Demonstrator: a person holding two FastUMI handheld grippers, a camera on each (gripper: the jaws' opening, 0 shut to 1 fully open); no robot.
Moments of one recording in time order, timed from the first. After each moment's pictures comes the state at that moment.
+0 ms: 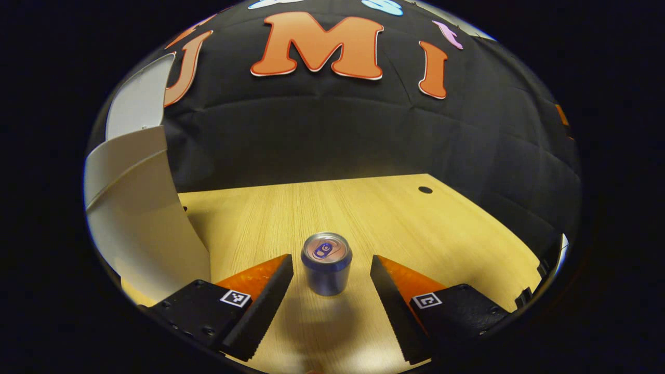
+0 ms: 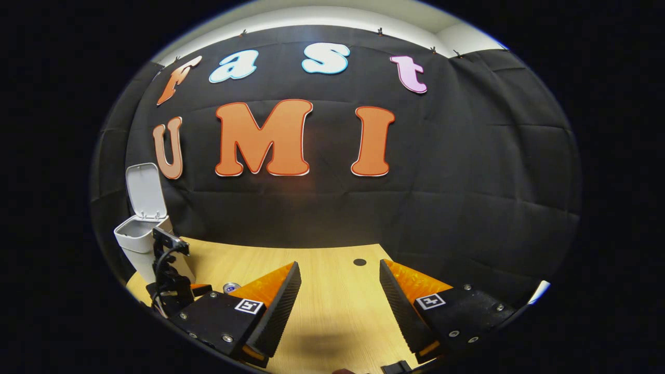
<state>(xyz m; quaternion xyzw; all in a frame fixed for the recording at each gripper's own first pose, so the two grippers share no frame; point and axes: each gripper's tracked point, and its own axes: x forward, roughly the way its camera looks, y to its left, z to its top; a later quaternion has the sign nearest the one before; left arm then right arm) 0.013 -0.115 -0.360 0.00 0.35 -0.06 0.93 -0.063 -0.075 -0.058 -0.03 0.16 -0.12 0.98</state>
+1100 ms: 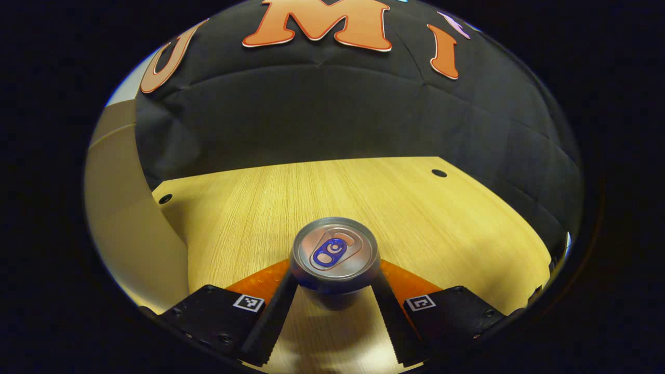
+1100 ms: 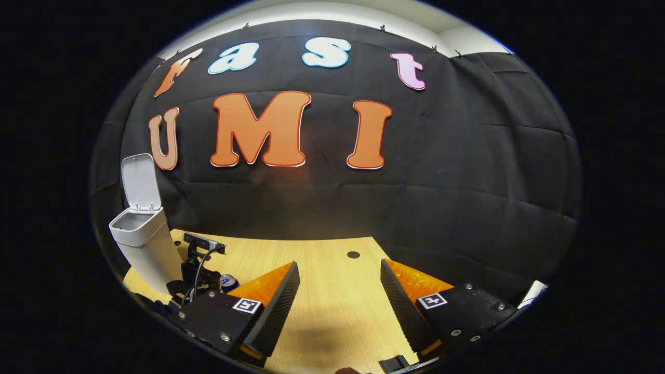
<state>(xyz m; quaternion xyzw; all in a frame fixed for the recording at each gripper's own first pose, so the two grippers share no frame) 0.048 -0.110 -0.403 0.00 0.38 -0.07 0.92 -0.074 -0.061 -0.066 -0.04 0.18 -0.13 0.97</state>
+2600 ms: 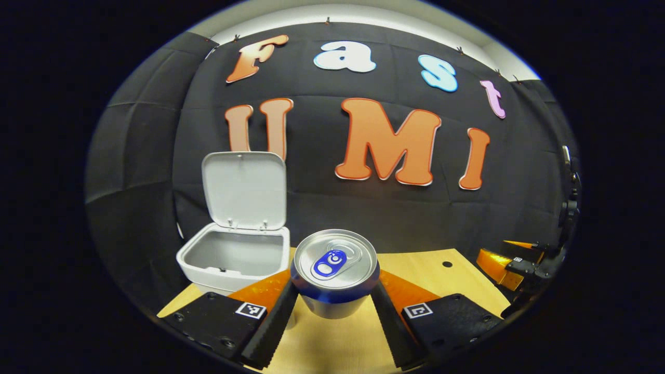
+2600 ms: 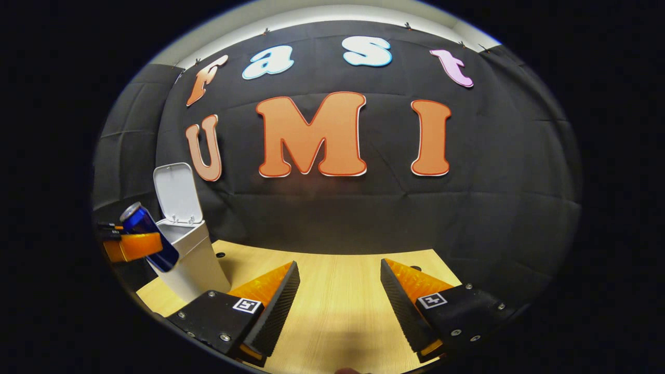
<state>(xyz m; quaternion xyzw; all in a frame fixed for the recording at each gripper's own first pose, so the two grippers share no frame) -0.031 0.045 -0.066 -0.02 0.19 0.08 0.98 0.007 0.033 -0.080 0.00 0.15 0.02 0.99</state>
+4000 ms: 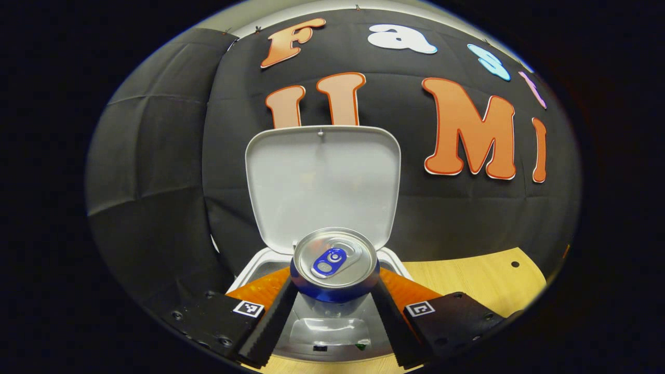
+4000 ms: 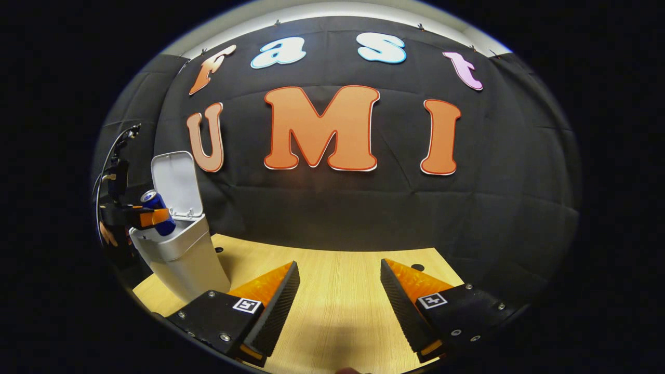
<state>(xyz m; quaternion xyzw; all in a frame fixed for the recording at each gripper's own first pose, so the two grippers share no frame) 0.066 0.219 -0.136 0.01 0.20 0.18 0.96 0.012 0.050 -0.089 -0.02 0.16 0.00 0.99</state>
